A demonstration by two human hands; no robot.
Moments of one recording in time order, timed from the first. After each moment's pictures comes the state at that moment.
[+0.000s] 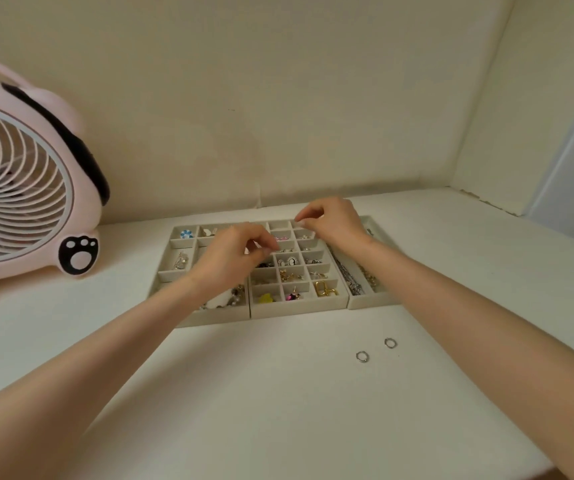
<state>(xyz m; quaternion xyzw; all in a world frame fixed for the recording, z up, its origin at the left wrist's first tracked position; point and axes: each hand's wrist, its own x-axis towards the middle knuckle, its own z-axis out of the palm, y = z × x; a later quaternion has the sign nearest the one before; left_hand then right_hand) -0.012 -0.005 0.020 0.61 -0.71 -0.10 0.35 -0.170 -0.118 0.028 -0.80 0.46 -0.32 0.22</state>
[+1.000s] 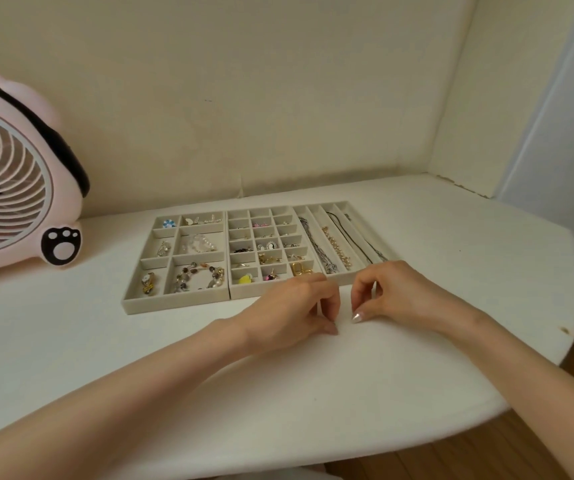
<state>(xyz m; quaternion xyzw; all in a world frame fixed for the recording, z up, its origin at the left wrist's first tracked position) -0.106 0.034 -0.013 0.47 -0.85 -0.14 0.21 -0.294 -0.011 0.007 -0.85 0.47 -0.12 0.22</state>
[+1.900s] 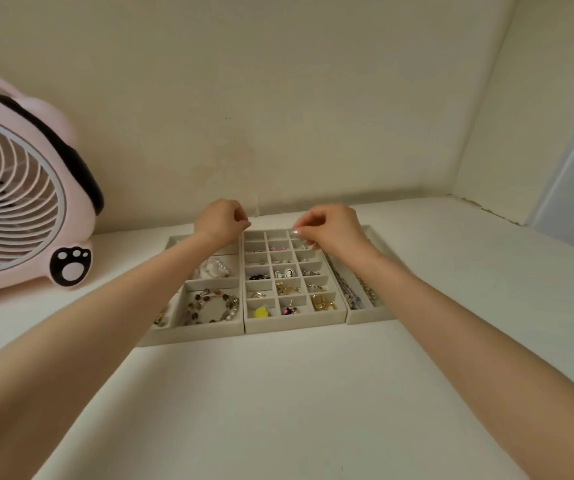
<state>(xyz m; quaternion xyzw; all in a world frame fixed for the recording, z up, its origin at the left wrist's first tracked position) 0.040 -0.113 0.021 0.74 -0.61 -0.02 0.27 -0.171 -0.106 0.037 -0.77 0.42 -0.36 0.32</state>
